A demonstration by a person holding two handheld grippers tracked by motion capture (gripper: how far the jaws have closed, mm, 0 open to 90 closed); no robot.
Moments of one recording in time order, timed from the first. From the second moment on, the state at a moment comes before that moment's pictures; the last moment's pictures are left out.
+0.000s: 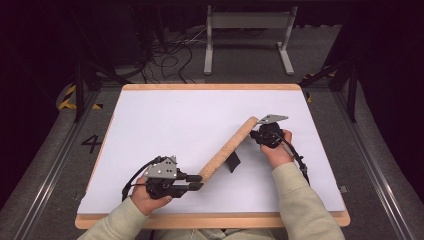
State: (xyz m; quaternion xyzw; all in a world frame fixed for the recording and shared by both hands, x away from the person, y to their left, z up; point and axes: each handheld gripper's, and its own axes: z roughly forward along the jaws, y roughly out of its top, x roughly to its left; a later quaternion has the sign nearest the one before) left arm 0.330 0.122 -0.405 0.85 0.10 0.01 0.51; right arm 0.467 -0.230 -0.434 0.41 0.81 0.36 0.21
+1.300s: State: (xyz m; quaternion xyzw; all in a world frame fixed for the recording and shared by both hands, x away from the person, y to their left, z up) left arm 0.350 0.129 -0.435 0.90 0.21 0.06 0.38; right arm 0.397 -0.263 -0.388 0.41 0.80 0.38 0.21
